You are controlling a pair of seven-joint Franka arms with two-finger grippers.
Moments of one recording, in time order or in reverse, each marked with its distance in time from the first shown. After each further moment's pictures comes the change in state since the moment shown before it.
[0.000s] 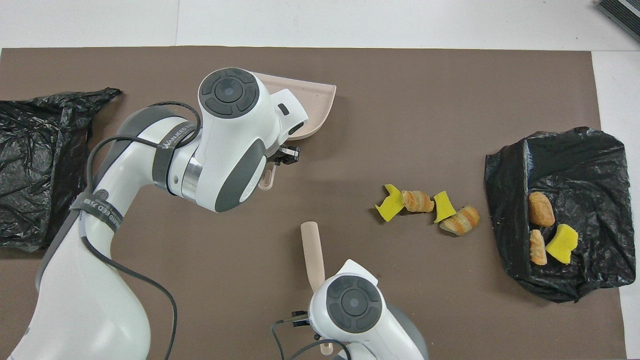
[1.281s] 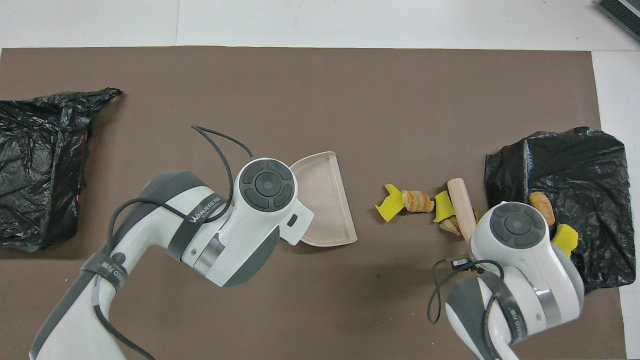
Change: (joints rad) left arm -0.139 -0.219 -0.034 -0.378 0.161 0.165 0.449; right arm -0.229 0.140 0.017 -0.166 -0.289 0.222 -0.221
